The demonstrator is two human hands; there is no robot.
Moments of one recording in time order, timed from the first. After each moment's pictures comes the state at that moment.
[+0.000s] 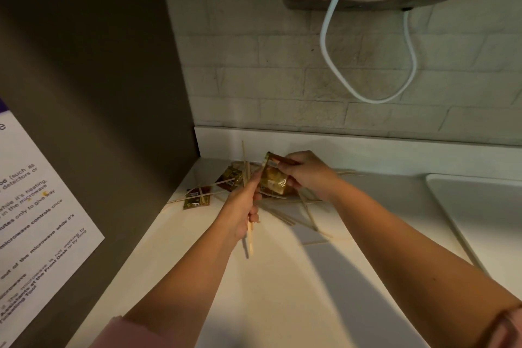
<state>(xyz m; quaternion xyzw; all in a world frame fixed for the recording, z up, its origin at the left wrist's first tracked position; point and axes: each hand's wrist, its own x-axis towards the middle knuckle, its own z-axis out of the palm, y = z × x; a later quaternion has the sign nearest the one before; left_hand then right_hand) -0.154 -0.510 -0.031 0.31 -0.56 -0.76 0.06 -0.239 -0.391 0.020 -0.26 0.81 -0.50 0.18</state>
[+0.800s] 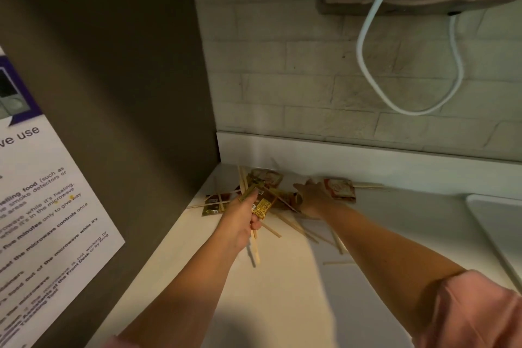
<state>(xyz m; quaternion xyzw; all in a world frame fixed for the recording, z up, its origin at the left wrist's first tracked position) -0.150 -0.551 -0.052 0.33 -0.49 -0.80 0.13 -0.286 -0.437 -0.056 -0.31 0.94 -0.04 0.13</state>
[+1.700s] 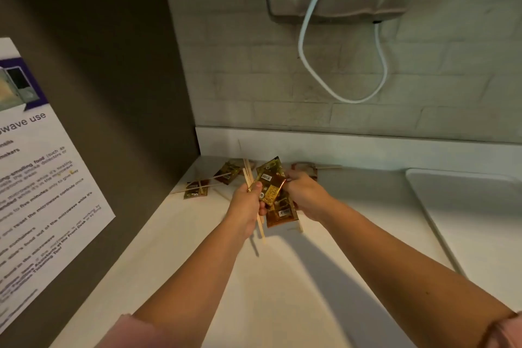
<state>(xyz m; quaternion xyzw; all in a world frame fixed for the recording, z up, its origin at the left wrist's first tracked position) -0.122 -0.452 -0.019 0.29 -0.58 -0.74 0.14 -0.183 -0.354 0.007 -0.17 0.77 -0.56 0.25</state>
